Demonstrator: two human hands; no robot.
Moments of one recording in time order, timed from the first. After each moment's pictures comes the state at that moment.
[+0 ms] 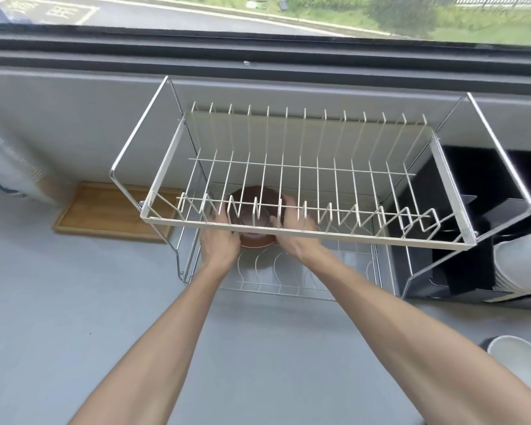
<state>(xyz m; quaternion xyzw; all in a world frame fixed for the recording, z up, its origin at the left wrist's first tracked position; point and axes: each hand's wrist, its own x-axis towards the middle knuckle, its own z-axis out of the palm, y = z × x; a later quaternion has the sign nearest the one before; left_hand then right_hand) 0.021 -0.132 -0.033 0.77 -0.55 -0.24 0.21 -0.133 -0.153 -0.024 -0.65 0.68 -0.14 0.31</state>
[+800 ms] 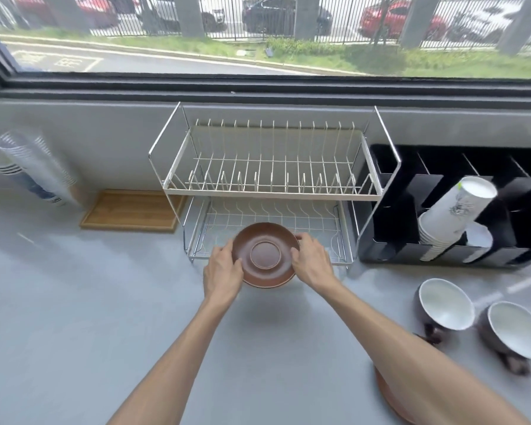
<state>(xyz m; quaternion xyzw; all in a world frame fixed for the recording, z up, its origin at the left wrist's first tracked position) -0.011 0.019 0.002 0.75 -0.59 -0.24 0.20 -0.191 -0.004 0.004 -0.61 0.72 -0.16 0.29</state>
